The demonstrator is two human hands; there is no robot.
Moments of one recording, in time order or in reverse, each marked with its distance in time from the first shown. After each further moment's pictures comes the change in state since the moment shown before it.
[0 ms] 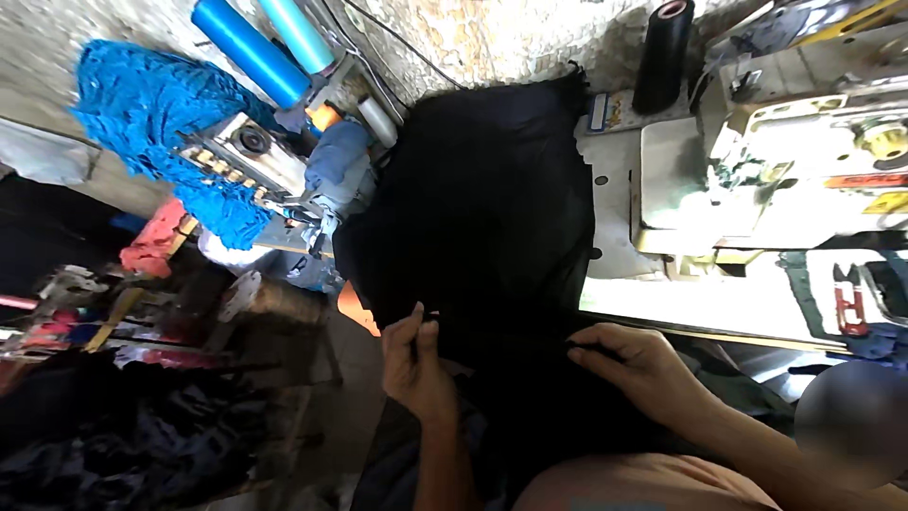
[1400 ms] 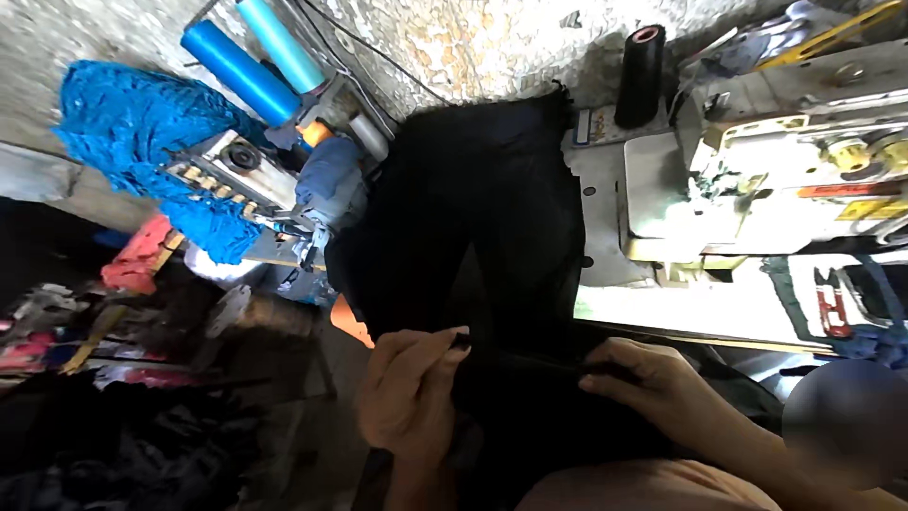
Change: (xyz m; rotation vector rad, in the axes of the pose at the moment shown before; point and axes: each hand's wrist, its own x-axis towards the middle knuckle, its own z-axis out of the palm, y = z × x) left_hand 0.037 0.046 -0.001 0.014 -0.285 0.334; right_hand -0.012 -0.003 -0.012 -0.077 -0.004 -0.050
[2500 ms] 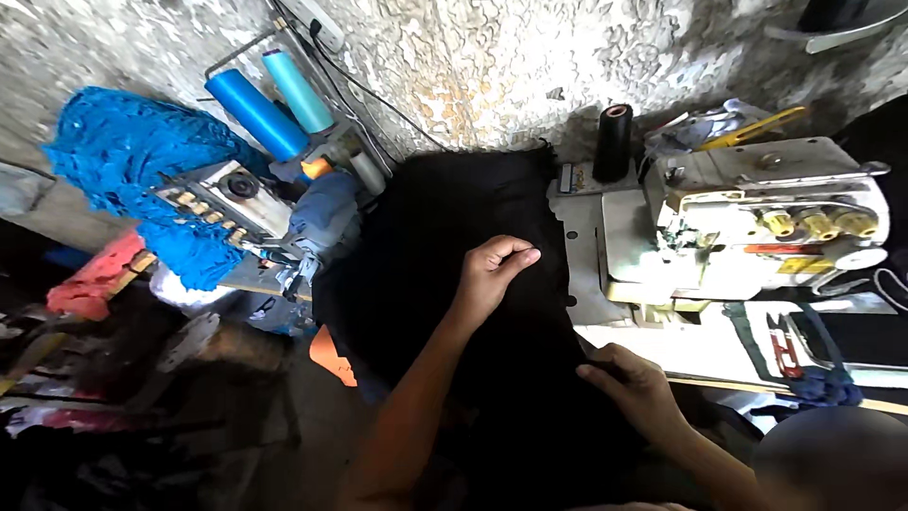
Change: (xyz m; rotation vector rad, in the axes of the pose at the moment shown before) left_hand 0.074 -0.082 0.118 -0.462 -0.429 -0.224; right_hand 0.014 0.050 0.003 0.008 0.342 -0.091
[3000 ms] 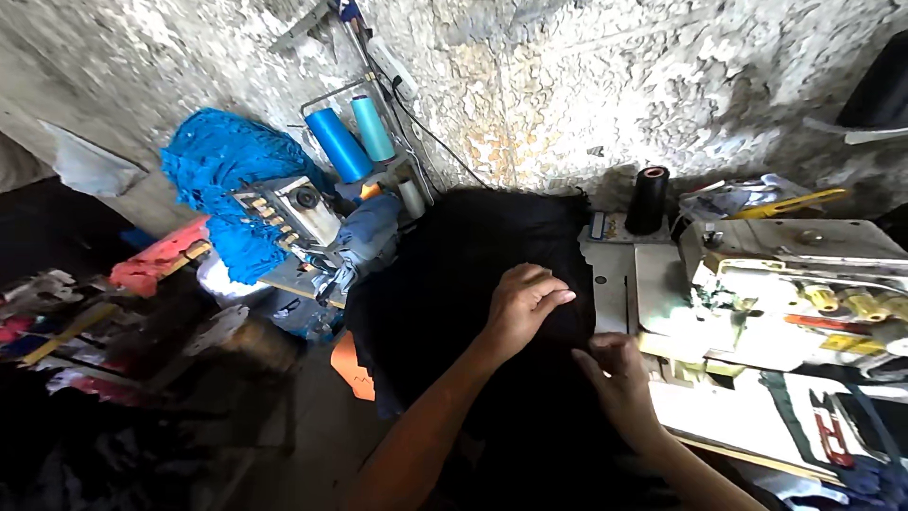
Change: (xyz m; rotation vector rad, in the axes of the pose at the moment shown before) left_hand -0.003 0.009 -0.013 0.415 0.011 0.215; right_hand 0.062 0.000 0.046 -0.027 0.163 -0.127
